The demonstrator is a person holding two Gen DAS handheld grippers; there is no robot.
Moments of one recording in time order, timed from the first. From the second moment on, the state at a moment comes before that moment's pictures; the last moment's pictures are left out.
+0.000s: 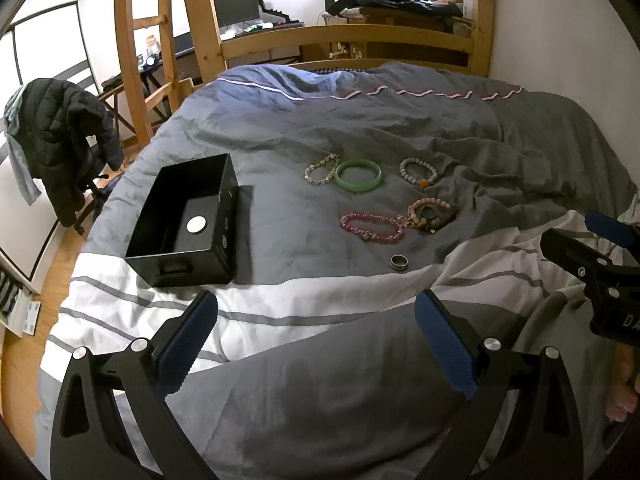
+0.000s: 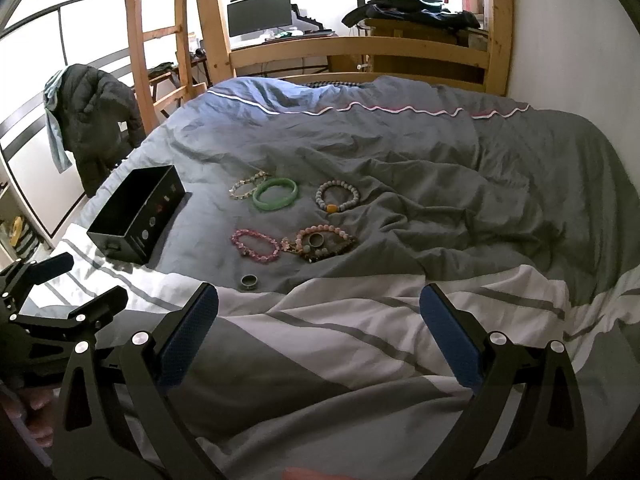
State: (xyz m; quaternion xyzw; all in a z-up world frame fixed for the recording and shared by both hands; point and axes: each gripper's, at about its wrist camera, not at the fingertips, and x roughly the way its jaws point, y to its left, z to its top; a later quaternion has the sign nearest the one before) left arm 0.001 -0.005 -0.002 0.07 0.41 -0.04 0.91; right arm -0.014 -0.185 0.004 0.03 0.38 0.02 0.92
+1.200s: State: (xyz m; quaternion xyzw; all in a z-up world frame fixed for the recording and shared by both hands) left arm 0.163 -0.051 -0.087 0.06 0.50 -0.14 0.85; right arm 0.163 -0.206 -0.053 0.02 0.43 0.06 0.90
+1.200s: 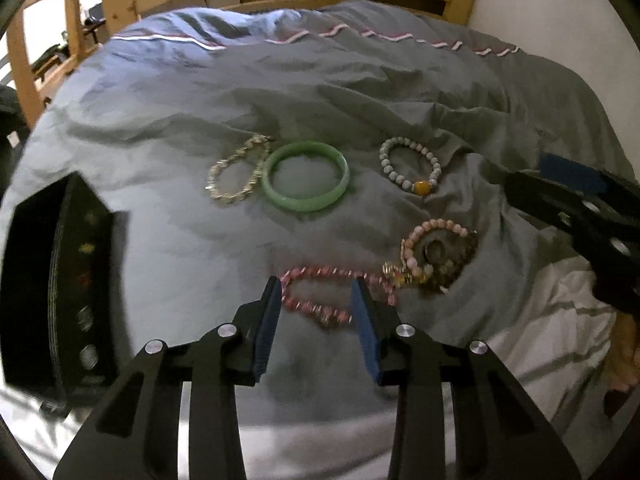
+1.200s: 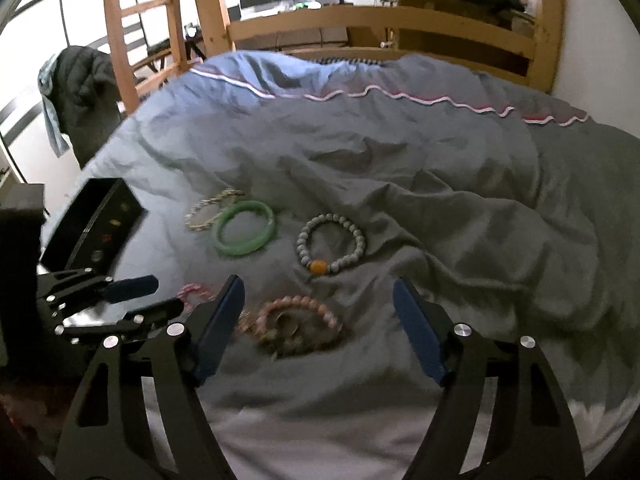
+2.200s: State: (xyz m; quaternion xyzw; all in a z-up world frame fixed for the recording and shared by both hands) left arm 0.175 -0.045 -0.096 0.03 0.51 -0.16 0.85; right arm 0.218 -0.213 -0.078 0.10 0.43 0.07 0.90
